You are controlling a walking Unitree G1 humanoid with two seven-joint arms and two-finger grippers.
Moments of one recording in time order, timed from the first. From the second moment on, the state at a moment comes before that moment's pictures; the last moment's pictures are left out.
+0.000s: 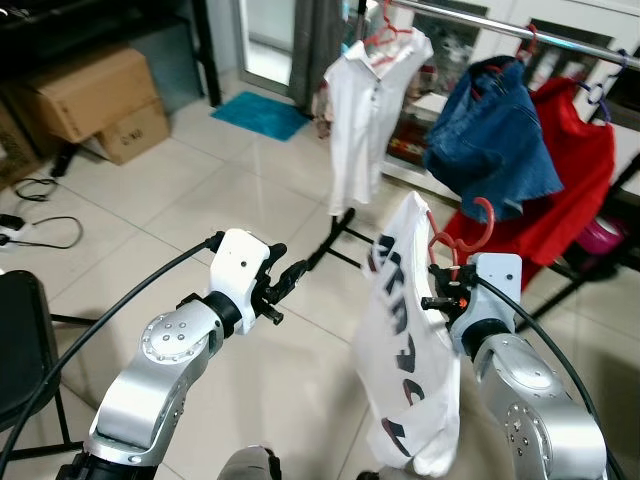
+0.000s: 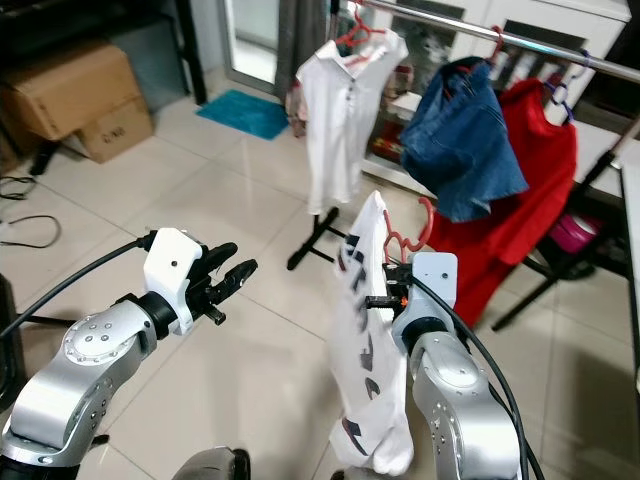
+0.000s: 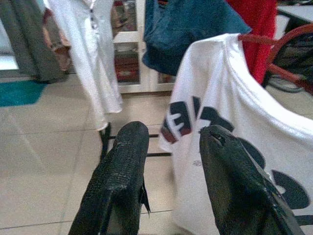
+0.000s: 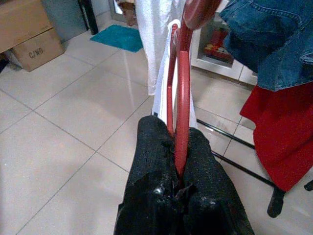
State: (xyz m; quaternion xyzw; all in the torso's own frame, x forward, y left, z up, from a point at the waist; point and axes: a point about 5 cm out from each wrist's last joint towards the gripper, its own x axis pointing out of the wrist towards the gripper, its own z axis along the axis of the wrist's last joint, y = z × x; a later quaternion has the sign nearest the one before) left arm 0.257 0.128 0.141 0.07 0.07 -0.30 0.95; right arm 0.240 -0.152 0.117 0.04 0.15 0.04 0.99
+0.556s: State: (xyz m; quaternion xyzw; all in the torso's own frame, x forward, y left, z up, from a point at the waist) left arm 0.269 0.120 0.154 0.05 0.05 -0.31 0.95; right arm 0.245 -0.138 0.133 0.03 0.12 0.10 0.99
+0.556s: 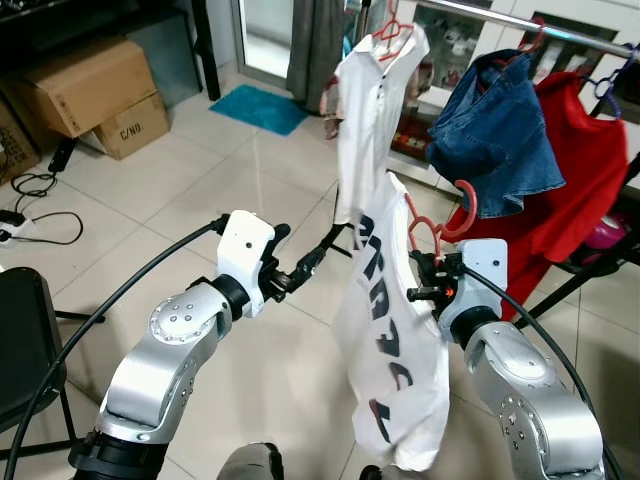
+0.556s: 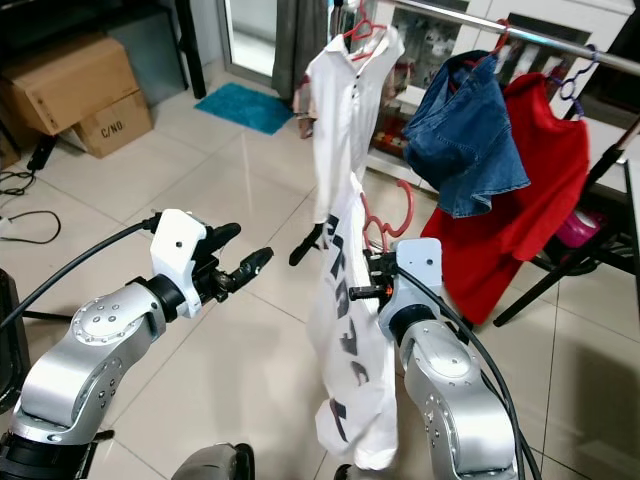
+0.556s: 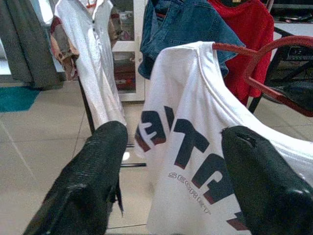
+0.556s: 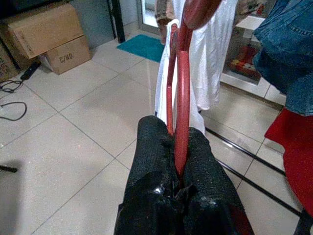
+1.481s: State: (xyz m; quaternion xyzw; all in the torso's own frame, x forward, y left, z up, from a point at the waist) left arm 0.302 0.088 0.150 0.04 0.08 -0.33 0.94; right arm 0.246 -0.115 0.160 0.00 0.07 0.21 0.98
